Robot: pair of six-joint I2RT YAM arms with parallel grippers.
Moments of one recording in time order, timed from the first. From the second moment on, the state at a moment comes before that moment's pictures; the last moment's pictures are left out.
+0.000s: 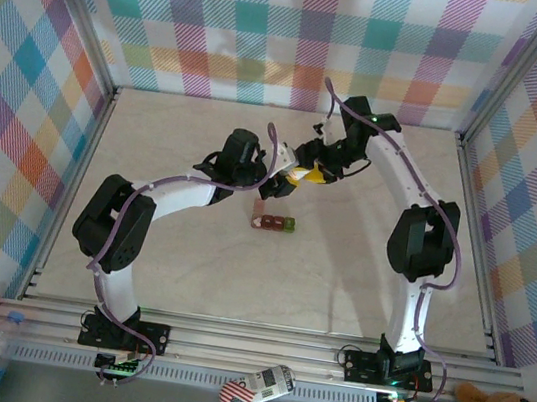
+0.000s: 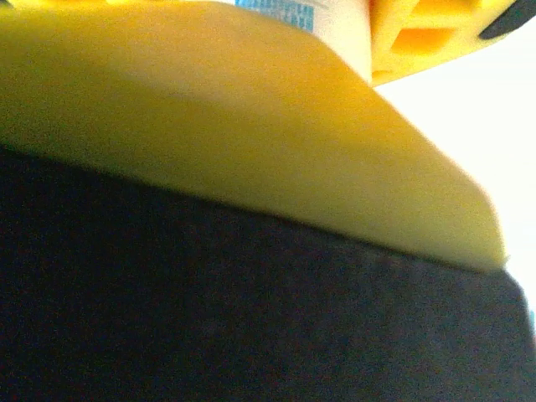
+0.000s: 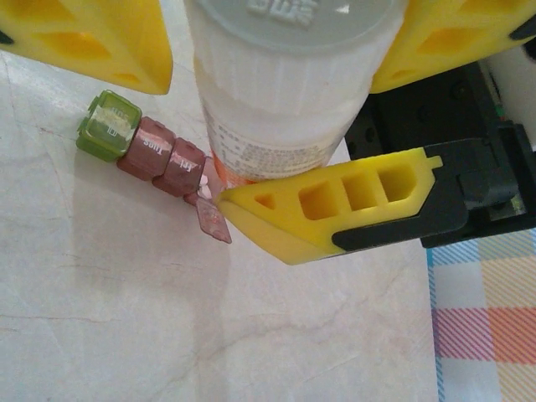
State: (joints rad) left arm -0.54 1.81 1.19 0.15 0.49 0.34; right arm 0.35 2.06 1.98 -1.17 -0.74 0.27
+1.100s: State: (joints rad) left arm -0.48 1.79 1.17 0.34 0.69 0.05; right arm 0.26 1.72 1.71 -0.76 -0.79 0.35
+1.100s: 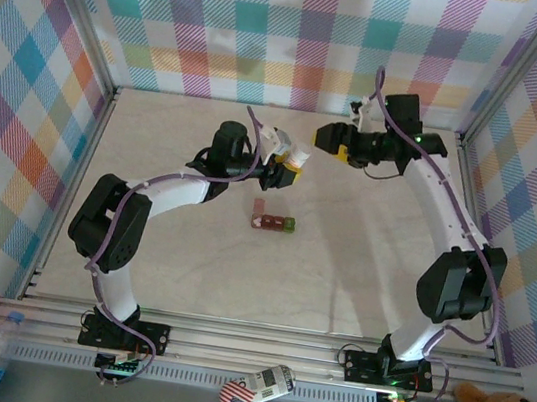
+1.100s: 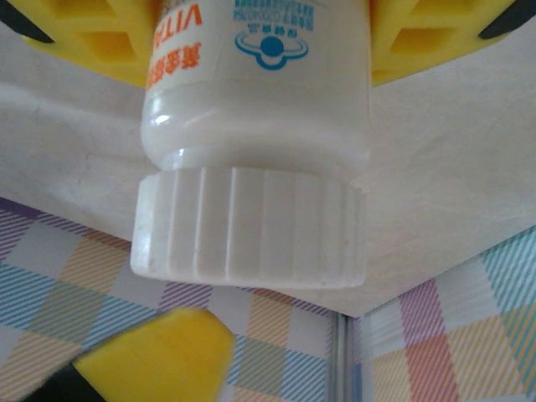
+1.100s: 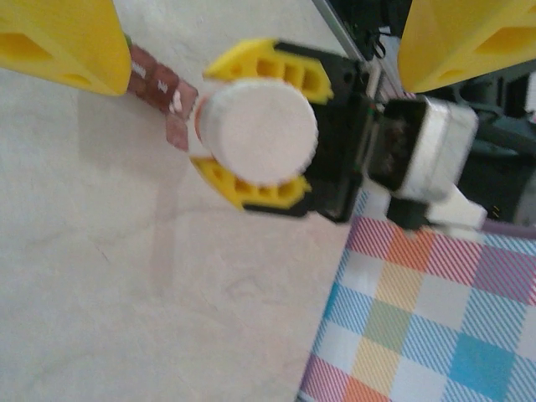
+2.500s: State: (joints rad) left arm -0.48 1.79 1.17 0.33 0.74 0.02; right arm 0.35 1.85 1.80 -0.87 -0.75 0.28
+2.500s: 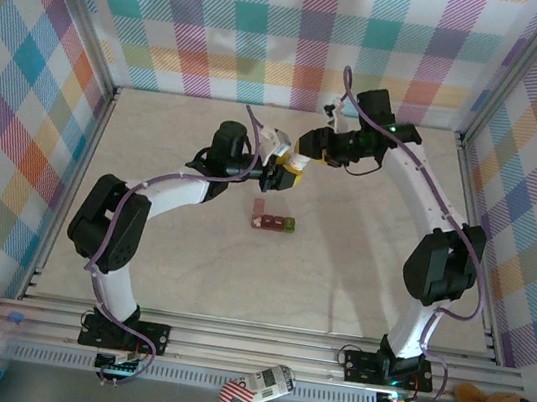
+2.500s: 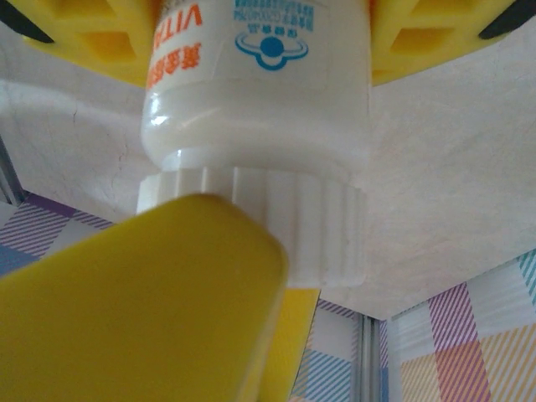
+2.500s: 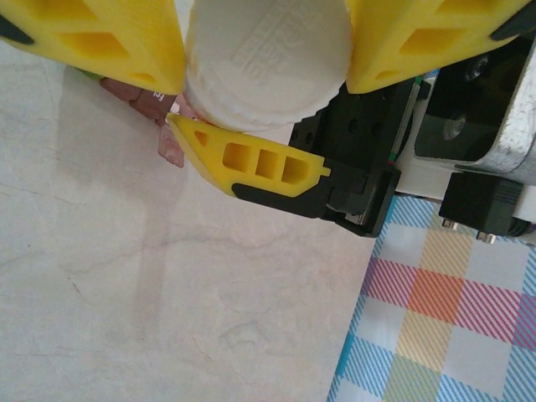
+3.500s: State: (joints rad) left arm -0.54 1.77 1.13 0.25 0.32 0.06; right arm 0.46 1.84 1.68 -0.62 -0.41 0.66
